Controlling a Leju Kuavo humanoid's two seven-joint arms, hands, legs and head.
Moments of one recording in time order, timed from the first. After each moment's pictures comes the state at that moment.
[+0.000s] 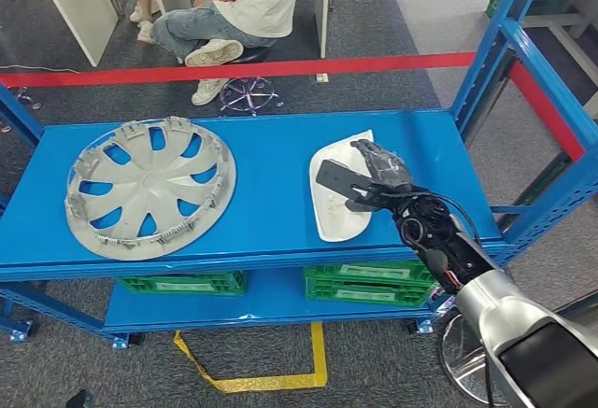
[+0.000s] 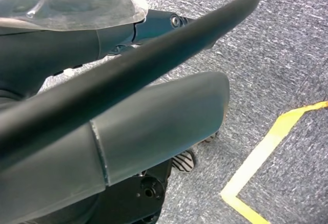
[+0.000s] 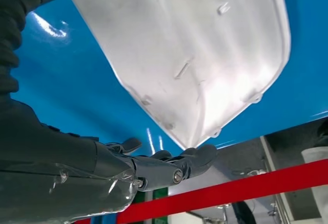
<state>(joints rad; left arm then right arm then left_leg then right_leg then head) -0.09 0.24 -0.73 -0.22 1.36 0.09 -0.10 -0.83 -0.01 0.74 -0.80 0.65 0.00 0.19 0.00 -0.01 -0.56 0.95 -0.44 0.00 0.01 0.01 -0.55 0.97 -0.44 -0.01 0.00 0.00</state>
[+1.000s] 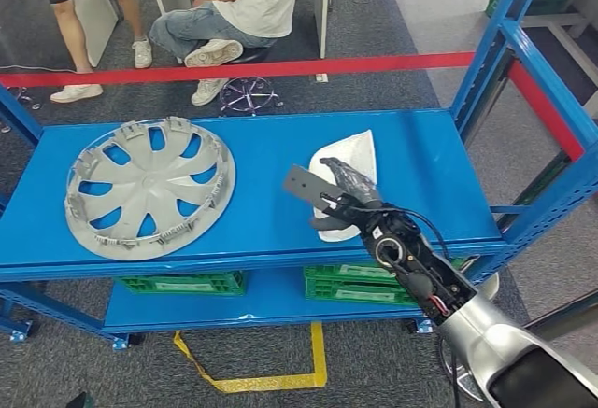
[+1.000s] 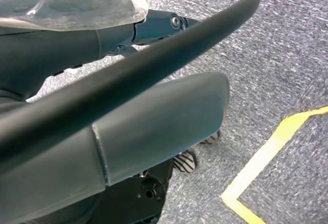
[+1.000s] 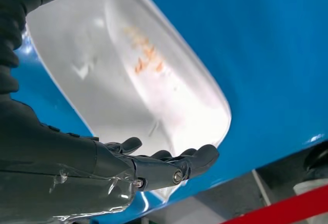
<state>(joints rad) -0.09 0.23 -0.73 -0.22 1.37 0.11 -0.09 -0.71 0.02 0.80 -1.08 0.49 0.04 0.46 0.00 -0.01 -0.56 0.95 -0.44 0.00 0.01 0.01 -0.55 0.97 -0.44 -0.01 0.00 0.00</state>
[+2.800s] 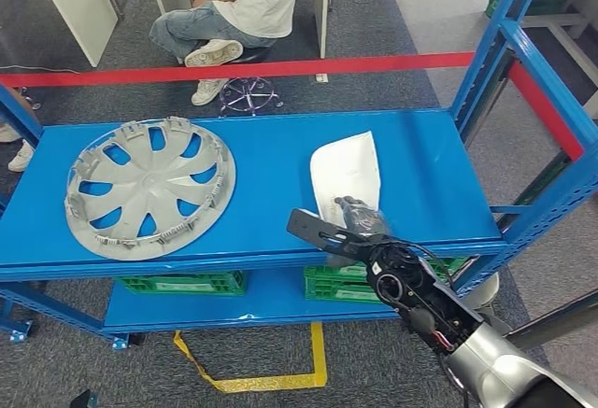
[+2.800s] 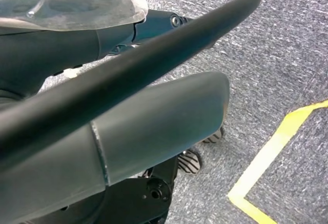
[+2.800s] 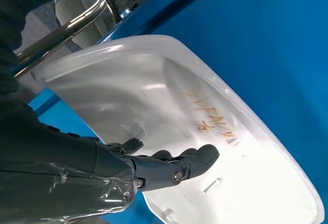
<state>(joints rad) -0.09 0.23 -0.74 -0.22 1.34 0.09 -0.08 -0.61 -0.03 0.85 -1.18 0.62 0.13 0.67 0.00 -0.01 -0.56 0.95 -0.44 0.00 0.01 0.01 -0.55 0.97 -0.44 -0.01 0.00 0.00</state>
